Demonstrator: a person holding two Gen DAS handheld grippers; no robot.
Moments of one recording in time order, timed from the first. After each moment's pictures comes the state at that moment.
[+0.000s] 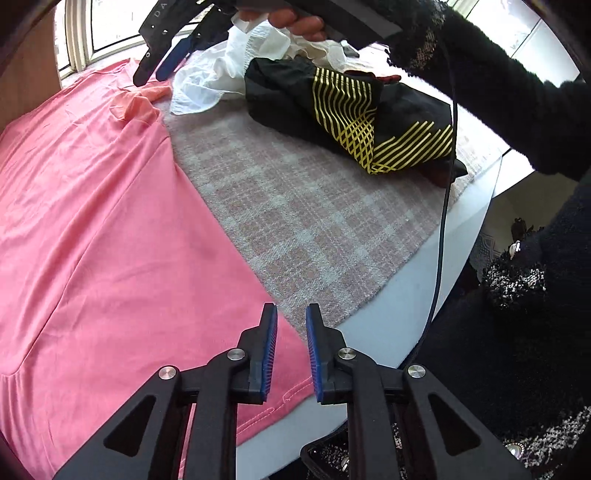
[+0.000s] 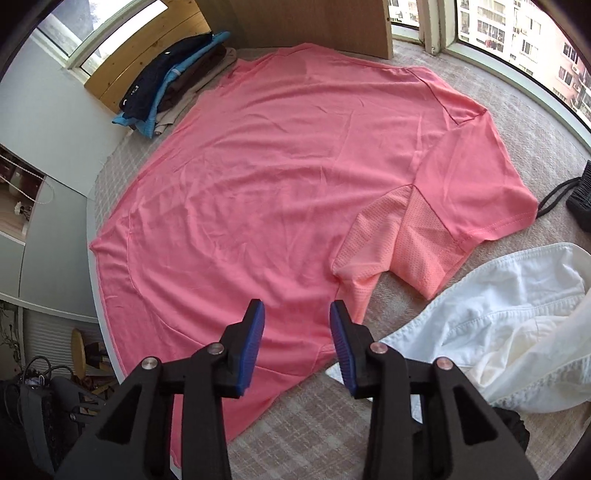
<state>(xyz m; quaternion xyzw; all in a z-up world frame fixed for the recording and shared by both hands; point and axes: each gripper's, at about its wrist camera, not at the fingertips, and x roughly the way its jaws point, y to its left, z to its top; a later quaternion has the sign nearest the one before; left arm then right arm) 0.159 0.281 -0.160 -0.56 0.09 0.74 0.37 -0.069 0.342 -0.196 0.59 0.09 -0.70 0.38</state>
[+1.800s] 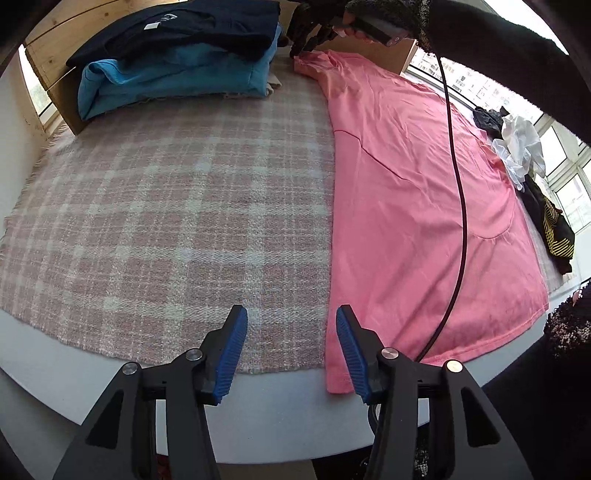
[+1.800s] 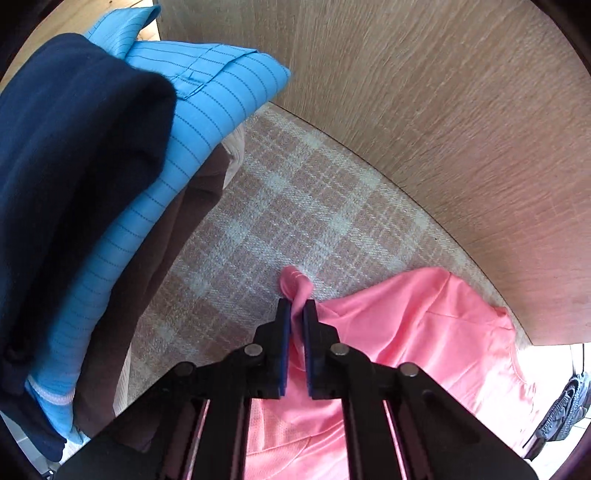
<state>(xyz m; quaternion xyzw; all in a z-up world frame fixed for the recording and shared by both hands) 0.088 -0.201 -0.206 -0.56 -0.02 0.82 0.13 -0.313 -0.108 -0.225 0.61 0.21 -0.73 0.20</state>
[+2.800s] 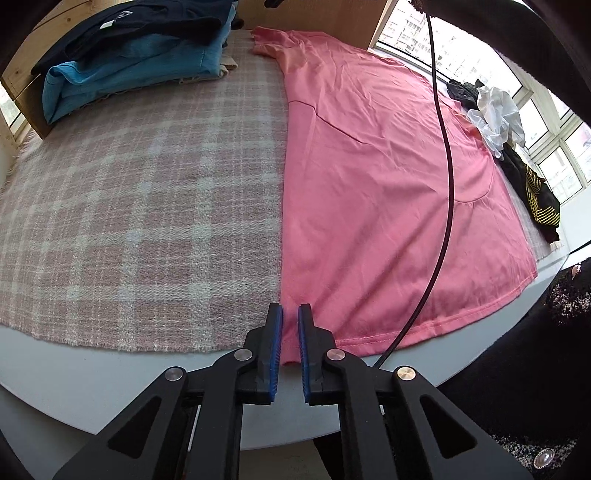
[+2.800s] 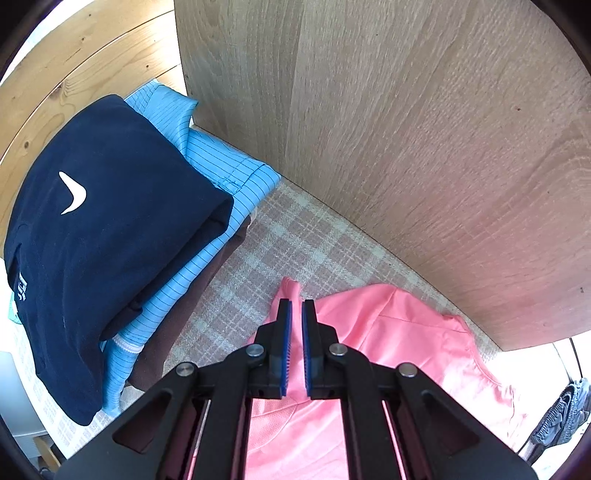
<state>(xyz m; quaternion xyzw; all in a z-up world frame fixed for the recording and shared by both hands) 0.104 -0.176 -0.215 -0.57 -0.01 0.80 0.18 -0.291 -0.065 -0.129 0.56 0.19 -0.78 0.23</state>
